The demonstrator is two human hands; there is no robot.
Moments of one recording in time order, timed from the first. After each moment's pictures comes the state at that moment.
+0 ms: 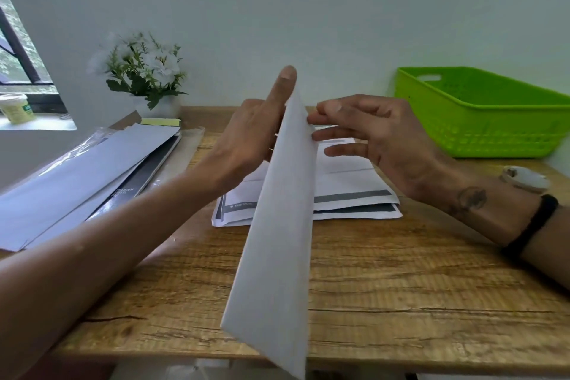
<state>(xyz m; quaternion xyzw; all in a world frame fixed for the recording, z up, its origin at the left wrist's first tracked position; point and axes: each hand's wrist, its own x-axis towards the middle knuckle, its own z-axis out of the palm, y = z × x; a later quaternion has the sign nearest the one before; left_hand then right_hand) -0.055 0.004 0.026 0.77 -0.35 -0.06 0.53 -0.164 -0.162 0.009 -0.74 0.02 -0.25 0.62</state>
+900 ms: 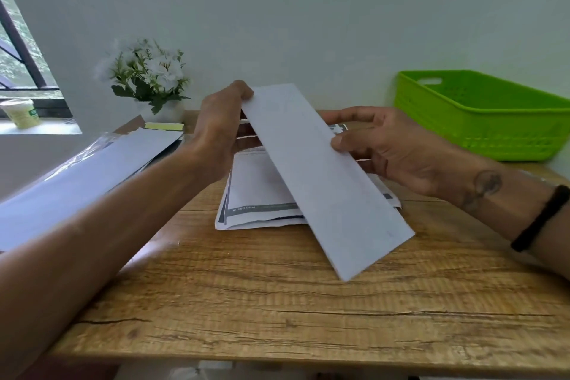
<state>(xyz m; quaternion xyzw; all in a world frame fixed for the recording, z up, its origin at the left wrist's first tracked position) -0.028 0.015 0.032 0.63 -0.16 -0.11 0.75 -0.164 -0.177 0.017 -0.73 0.07 -0.10 0.67</state>
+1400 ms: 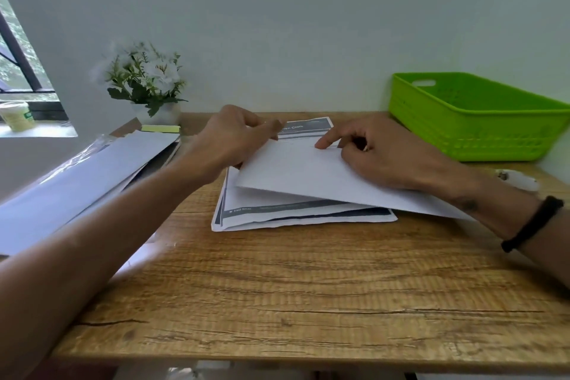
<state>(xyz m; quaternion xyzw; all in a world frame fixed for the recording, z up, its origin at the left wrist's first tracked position) -0.021 0.016 0.021 0.84 -0.28 -0.05 0.45 -0.165 -0.182 0.012 -0.95 0.03 -0.20 0.22</state>
